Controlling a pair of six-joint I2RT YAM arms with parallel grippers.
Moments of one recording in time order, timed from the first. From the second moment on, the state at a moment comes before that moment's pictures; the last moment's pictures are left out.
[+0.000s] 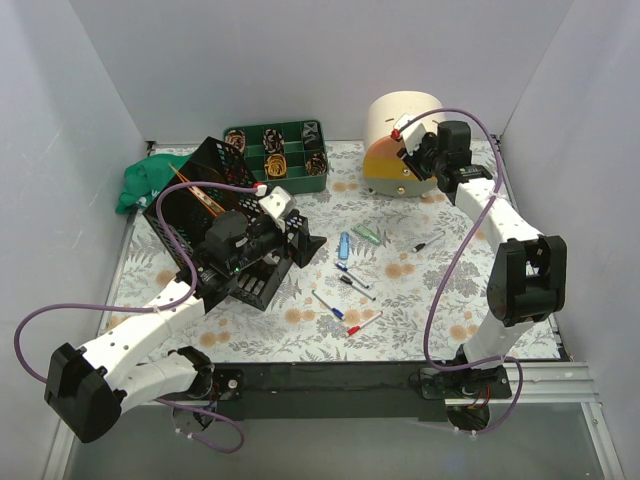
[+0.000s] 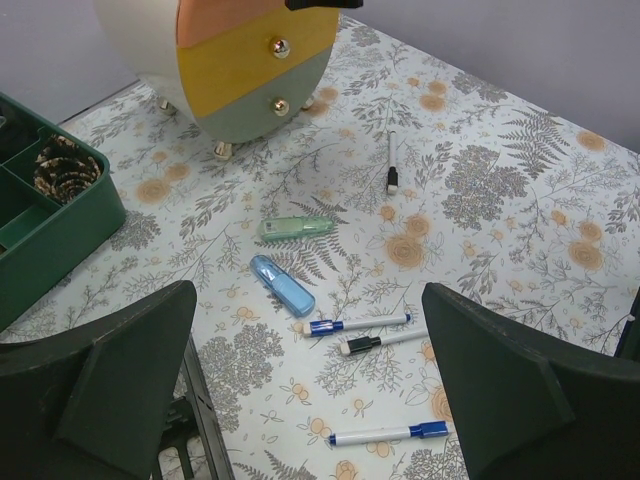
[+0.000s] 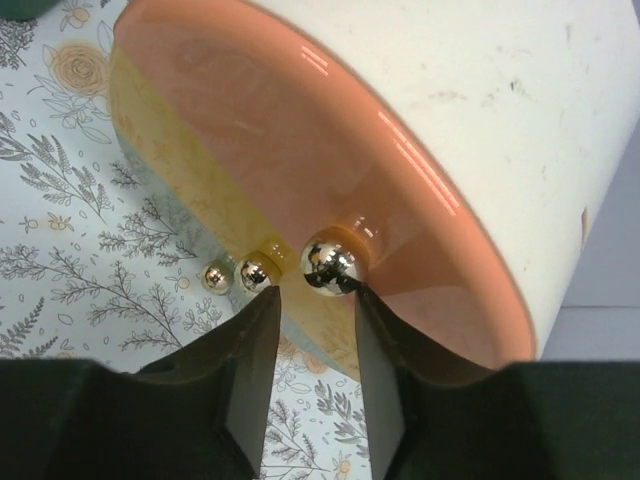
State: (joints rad) left arm -0.66 1.02 0.77 0.16 0.23 -0.03; right arm 0.19 1.70 1.40 -0.19 -0.23 -0.70
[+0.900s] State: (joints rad) left arm -0.67 1.02 0.77 0.16 0.23 -0.03; right arm 0.19 1.52 1.12 -0.04 -0.30 -0.42
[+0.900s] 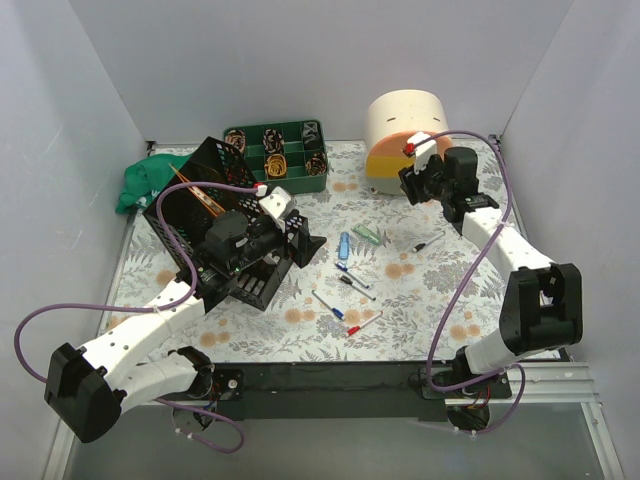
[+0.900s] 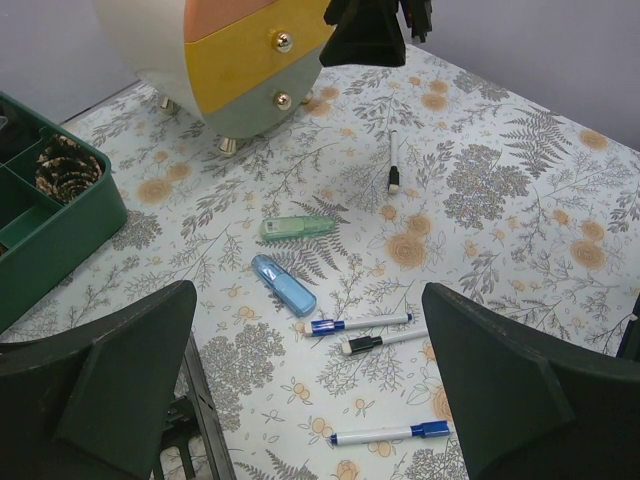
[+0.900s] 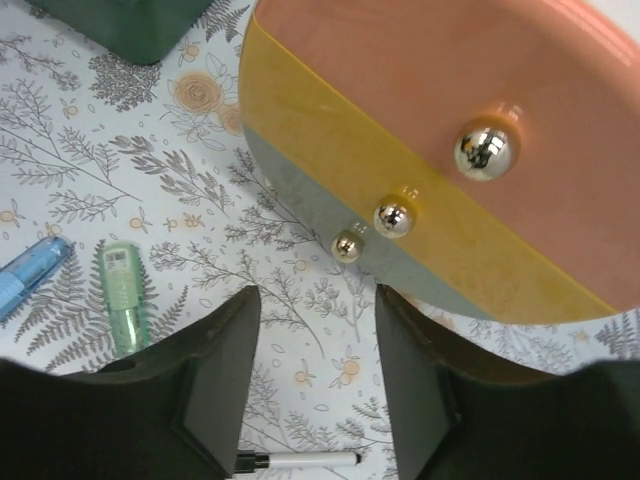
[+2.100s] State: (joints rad) left arm -0.67 1.05 0.77 0.16 0.23 -0.03; right arm 0.25 1.74 1.06 0.37 0.10 0.18
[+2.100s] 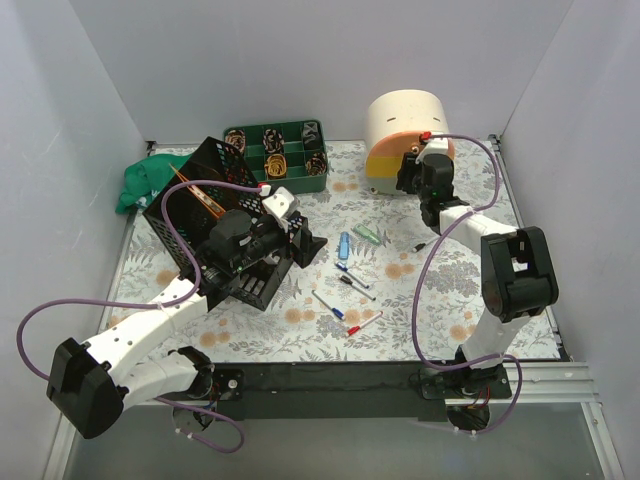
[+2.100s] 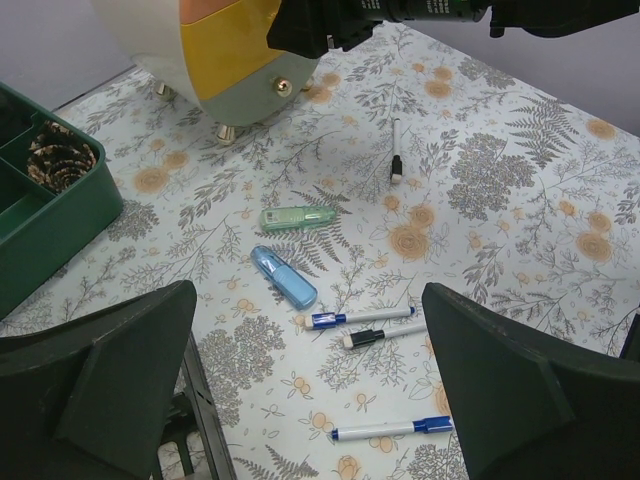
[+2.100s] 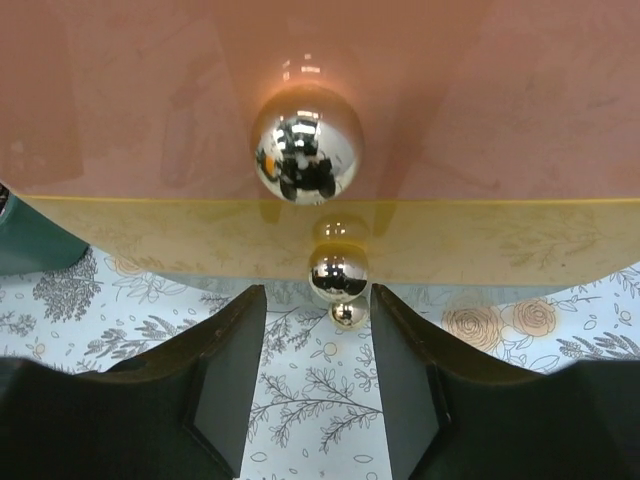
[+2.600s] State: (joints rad) left arm -0.67 1.05 0.77 0.16 0.23 -0.03; right arm 0.25 1.76 1.09 0.39 0.11 0.18
